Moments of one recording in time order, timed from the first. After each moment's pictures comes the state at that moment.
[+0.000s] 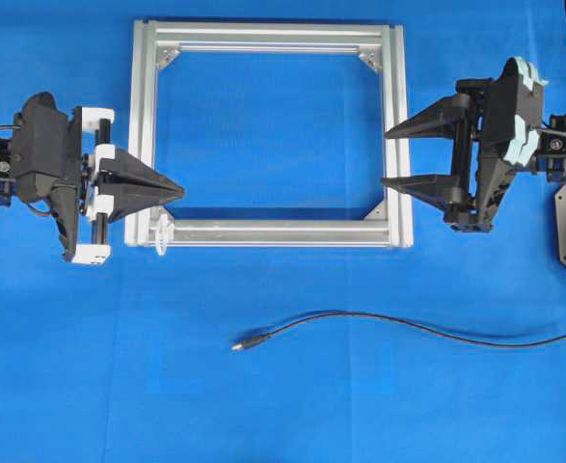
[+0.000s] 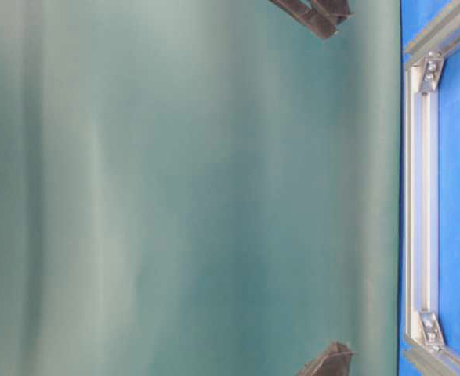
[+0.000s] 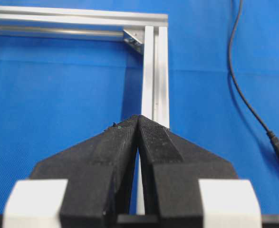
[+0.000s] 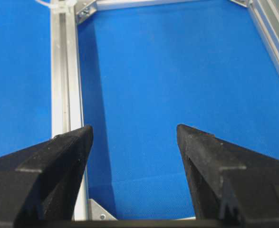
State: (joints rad) left arm -0.01 -0.35 1.11 -0.07 -0.50 0.02; right arm -0.14 -0.50 1.10 0.00 -0.22 0.18
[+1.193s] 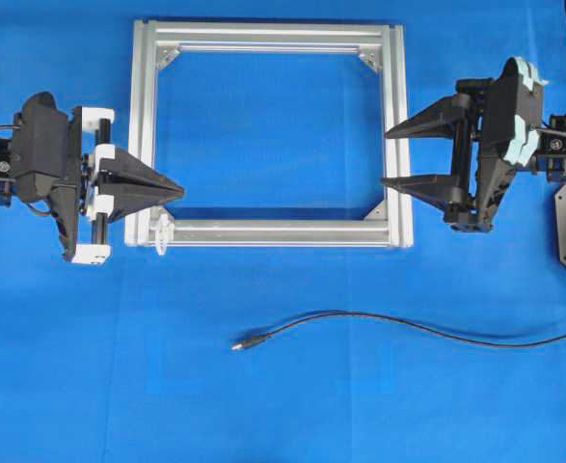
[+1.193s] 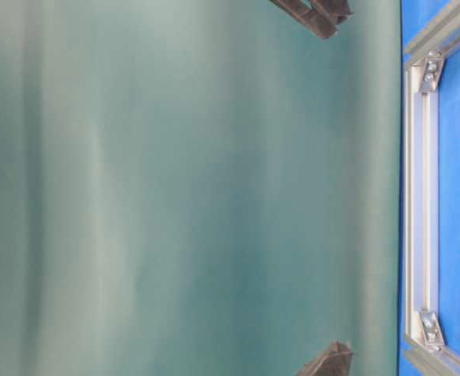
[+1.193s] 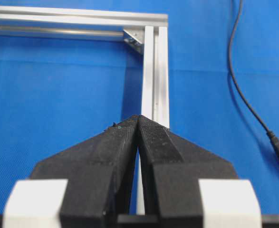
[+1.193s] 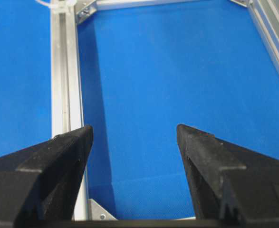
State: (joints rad) left arm -0.01 -0.35 1.12 -0.07 -0.50 0.02; right arm -0.14 -0.50 1.10 0.00 -0.22 0.18
